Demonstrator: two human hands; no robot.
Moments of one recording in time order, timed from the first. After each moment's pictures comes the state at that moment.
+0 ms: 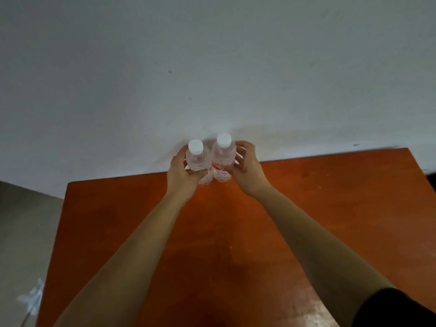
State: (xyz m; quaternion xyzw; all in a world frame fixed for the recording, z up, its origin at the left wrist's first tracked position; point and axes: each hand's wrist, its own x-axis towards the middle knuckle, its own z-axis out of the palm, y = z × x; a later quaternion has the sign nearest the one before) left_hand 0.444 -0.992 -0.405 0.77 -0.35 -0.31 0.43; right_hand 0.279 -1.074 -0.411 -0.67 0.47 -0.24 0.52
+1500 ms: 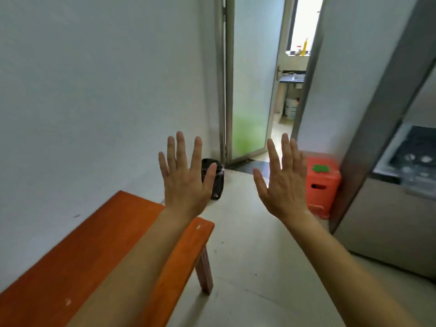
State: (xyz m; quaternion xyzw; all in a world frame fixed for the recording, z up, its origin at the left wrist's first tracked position) left_hand -0.261 -0.771 -0.149 0.36 -0.87 0.04 0.33; right_hand -0.446 -0.638 -0.179 -0.46 0.80 -0.29 -0.27
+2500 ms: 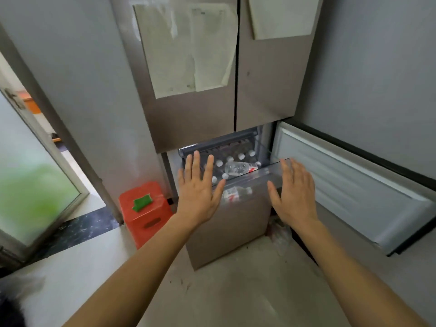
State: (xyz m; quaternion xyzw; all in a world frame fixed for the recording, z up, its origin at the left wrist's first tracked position) left_hand -1.023 -0.466 -0.214 -0.08 -0.98 -0.12 0.16; right_hand -1.019 -0.215 -0.236 0.00 0.96 -0.15 -0.22
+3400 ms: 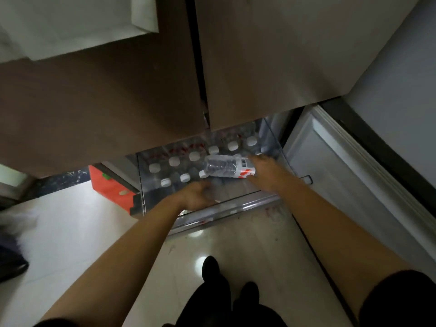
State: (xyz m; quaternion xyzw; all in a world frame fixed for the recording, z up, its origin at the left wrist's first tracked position) left_hand -1.321 -0.391 -0.372 0.01 -0.90 -0.27 -0.35; right_hand -1.390 -0.161 -0.366 -0.14 0.96 -0.16 0.21
